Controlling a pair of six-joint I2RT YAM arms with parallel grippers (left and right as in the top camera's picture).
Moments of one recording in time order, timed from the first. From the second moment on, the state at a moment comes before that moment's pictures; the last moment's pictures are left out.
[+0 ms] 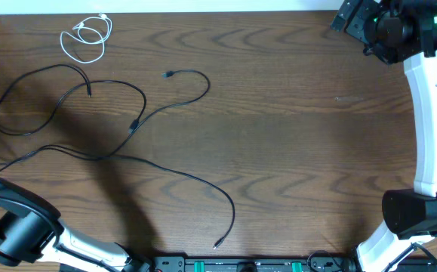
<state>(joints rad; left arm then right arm) 0.93 1.96 1.73 -0.85 -0.60 -0.45 0.09 1.85 2.19 -1.24 0.04 0.59</state>
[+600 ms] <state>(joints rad) 0.91 1.90 1.73 -0.81 -0.19 -0.41 0.09 1.85 2.19 -1.25 0.04 0.59</state>
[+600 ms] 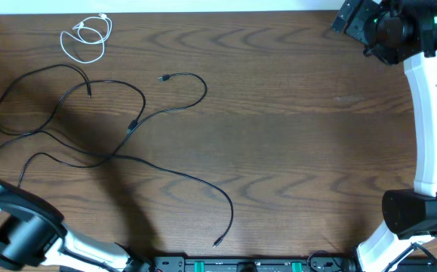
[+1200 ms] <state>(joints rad) 0.25 1.82 1.67 -0.97 0.31 -0.07 0.13 1.85 2.19 -1.28 0.04 0.53</state>
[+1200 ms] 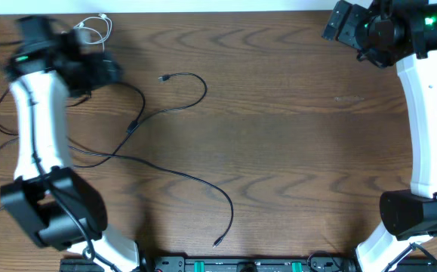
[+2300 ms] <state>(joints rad) -0.09 2.11 1.65 -0.93 0.25 0.28 0.14 1.85 2.19 -1.29 0.04 0.52</state>
